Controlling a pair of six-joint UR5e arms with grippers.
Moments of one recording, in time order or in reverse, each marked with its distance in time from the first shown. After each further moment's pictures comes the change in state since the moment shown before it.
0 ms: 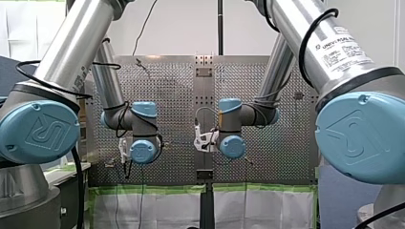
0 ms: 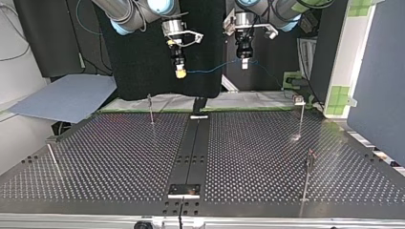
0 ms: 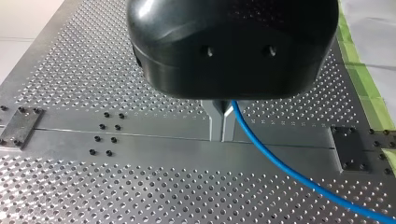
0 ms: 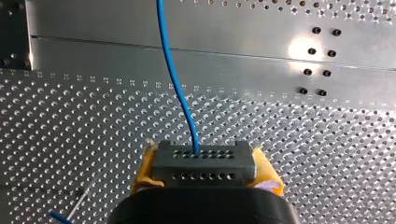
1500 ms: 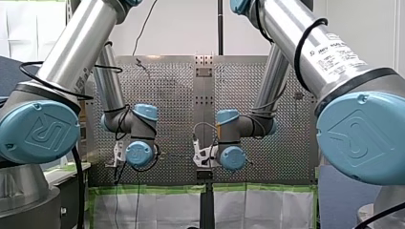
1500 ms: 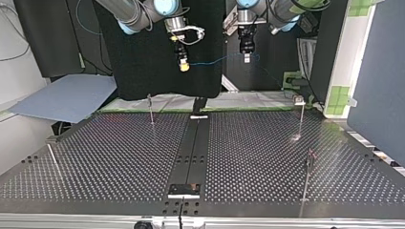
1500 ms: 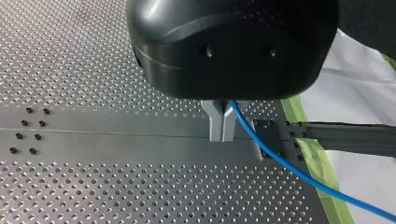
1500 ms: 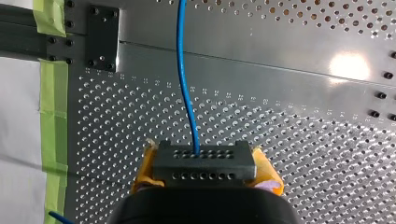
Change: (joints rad) left arm 0.000 -0.034 -0.002 -0.142 -0.015 0.054; right arm 0.016 0.090 -0.005 0.054 0.004 -0.009
